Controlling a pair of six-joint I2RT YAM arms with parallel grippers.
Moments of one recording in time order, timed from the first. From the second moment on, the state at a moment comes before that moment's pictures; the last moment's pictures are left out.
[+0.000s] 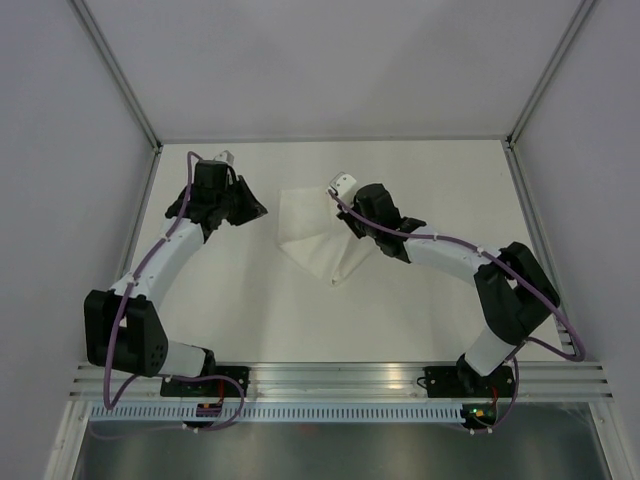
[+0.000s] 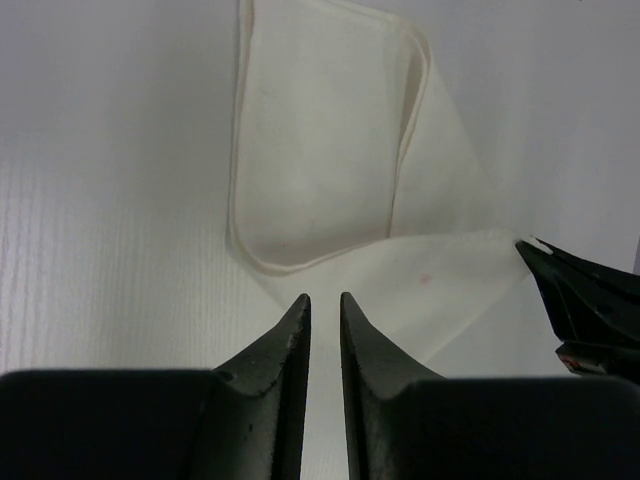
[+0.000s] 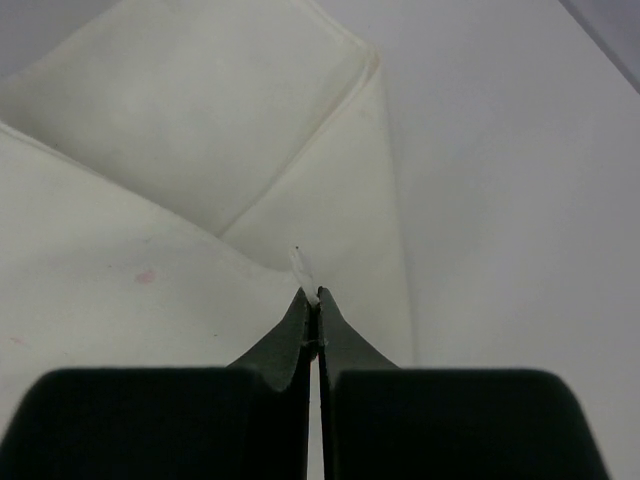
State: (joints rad) left arm -0.19 1.40 1.11 -0.44 0.17 -0.59; right arm 0.66 1.65 1.04 0.07 0.10 -0.27
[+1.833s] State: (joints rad) left arm -0.83 1.04 0.32 0.62 -0.21 -0.72; right arm 0.69 1.57 1.13 -0.09 -0.07 -0.11
